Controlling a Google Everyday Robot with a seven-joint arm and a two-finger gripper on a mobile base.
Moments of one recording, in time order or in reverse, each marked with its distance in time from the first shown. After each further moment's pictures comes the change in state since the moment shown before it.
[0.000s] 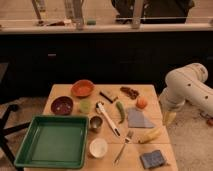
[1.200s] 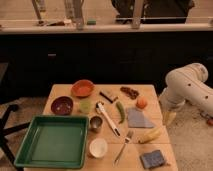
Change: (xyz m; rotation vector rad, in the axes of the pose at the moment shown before) arm 0.001 -0.001 0.001 -0.005 -0.009 0.011
